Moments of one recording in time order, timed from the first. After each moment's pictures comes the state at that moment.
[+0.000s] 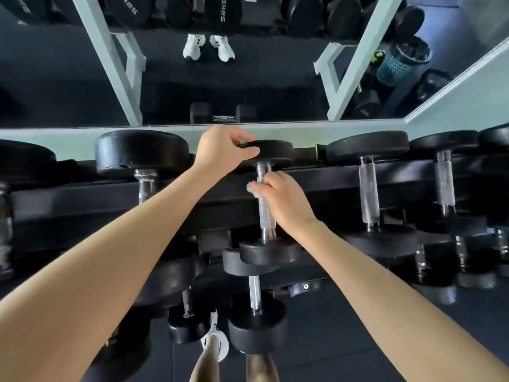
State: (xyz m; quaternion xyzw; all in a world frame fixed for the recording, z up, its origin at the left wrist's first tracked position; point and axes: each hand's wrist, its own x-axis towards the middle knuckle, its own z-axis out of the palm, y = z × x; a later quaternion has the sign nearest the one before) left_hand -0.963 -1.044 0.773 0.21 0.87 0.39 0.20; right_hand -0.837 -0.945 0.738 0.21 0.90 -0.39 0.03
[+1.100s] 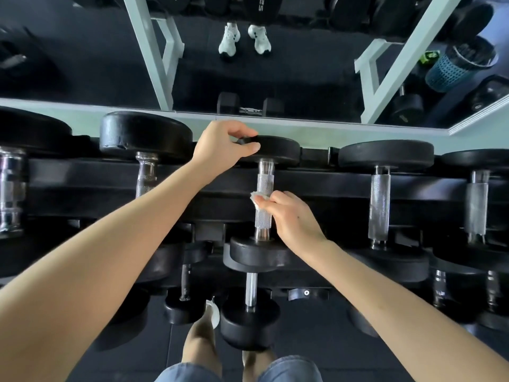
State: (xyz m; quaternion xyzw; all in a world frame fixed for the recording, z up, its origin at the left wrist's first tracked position) left_hand -0.949 -1.041 0.774 0.13 0.87 0.43 0.19; right_hand -0.805 -0.923 0.724 0.07 0.93 -0.37 0.03
